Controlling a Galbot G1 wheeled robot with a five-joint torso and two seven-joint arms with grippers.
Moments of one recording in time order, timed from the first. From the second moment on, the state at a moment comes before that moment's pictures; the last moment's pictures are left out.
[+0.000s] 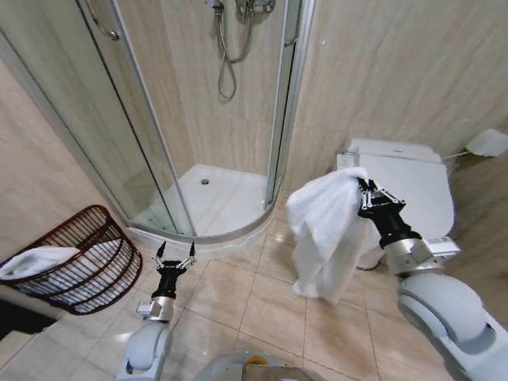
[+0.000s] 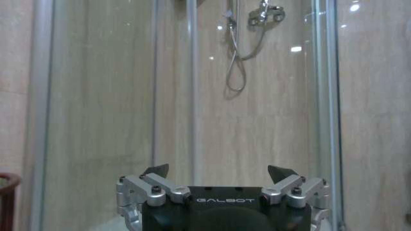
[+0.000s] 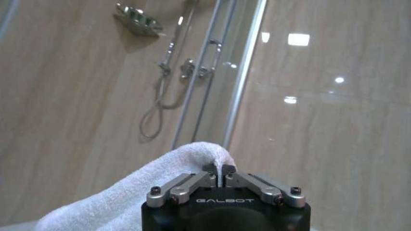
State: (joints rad) left arm 1.62 -1.44 -0.67 -1.97 -0.19 -0.32 0.05; right arm -1.40 0.73 0.66 2.50 0.53 -0.25 0.43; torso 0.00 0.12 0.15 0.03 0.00
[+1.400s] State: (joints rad) left arm 1.65 -1.51 -0.66 -2.01 -0.14 -0.31 0.05; right arm -1.43 0.80 0.63 2.50 0.52 -0.27 0.36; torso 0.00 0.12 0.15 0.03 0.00
